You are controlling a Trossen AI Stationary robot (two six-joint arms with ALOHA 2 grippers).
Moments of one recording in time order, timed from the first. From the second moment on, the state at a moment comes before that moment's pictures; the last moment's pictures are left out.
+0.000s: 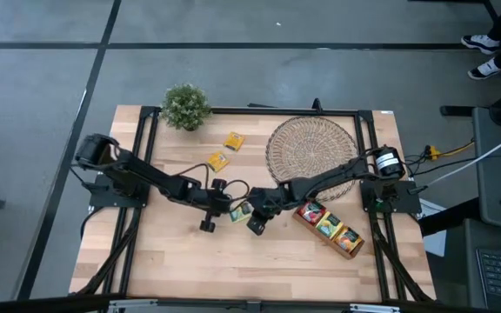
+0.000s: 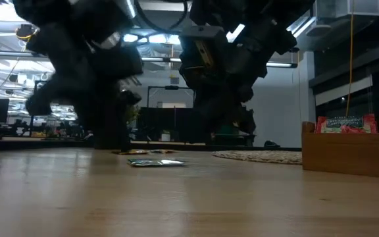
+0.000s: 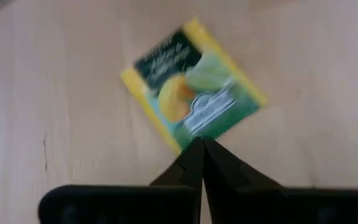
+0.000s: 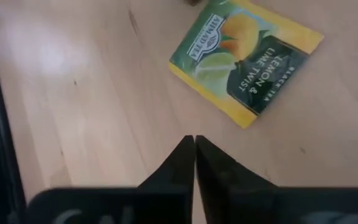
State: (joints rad) left arm -0.21 1.60 0.67 0.00 -0.13 0.05; right arm 0.17 1.95 1.19 -0.15 -0.12 0.79
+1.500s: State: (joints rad) left arm -0.19 1.70 0.67 0.15 -0.22 -0.16; right arm 0.03 2.01 1.19 -0.18 -0.24 0.80
